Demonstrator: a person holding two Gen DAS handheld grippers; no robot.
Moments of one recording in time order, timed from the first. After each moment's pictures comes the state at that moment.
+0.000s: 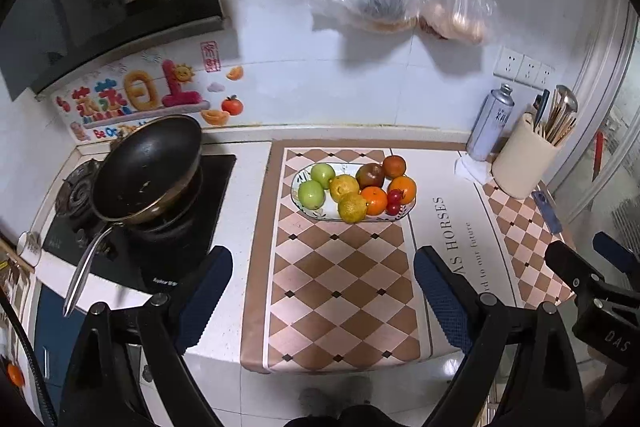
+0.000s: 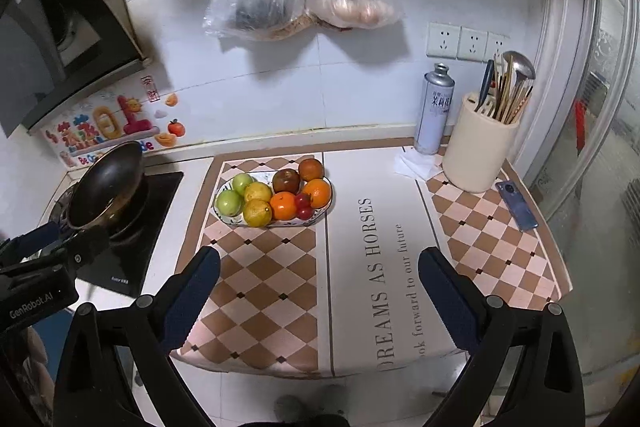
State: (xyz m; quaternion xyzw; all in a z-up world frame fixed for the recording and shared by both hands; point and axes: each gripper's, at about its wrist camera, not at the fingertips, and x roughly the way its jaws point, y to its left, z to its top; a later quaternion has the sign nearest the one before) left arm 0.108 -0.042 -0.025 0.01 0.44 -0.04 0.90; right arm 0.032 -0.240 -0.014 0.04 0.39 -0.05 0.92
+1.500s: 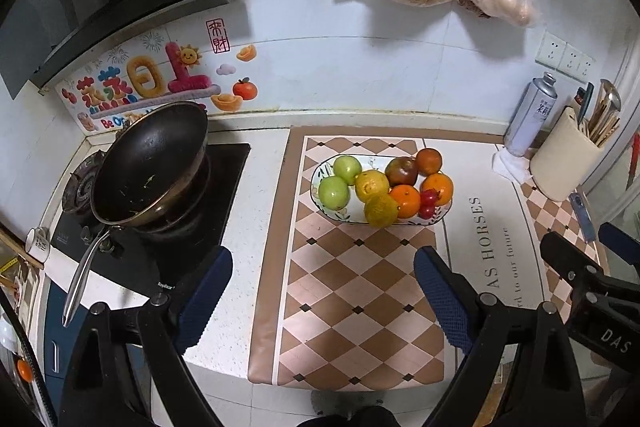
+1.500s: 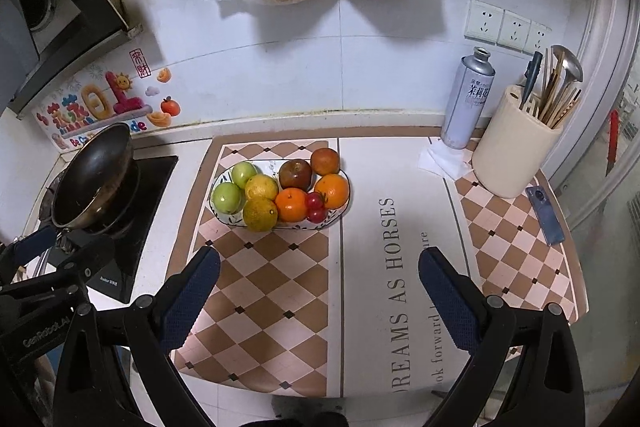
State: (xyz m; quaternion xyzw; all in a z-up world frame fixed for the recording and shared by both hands) left arm 0.174 -0.046 -0.070 0.02 0.47 0.00 0.88; right arm 0.140 -0.225 -0.065 0.03 0.45 -0.03 0.89
